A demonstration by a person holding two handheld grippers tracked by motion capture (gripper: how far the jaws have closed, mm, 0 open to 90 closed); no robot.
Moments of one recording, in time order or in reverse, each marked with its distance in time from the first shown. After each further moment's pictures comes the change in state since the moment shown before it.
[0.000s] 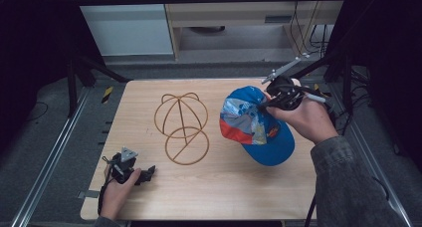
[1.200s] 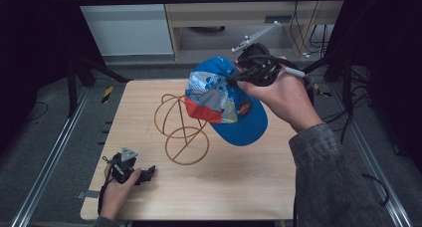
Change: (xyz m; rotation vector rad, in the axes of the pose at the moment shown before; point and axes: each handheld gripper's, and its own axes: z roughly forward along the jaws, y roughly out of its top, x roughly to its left) left arm 0.000 0.000 0.001 -0.002 -0.002 0.001; right arm 0.052 0.084 -0.036 -0.198 0.025 -0.106
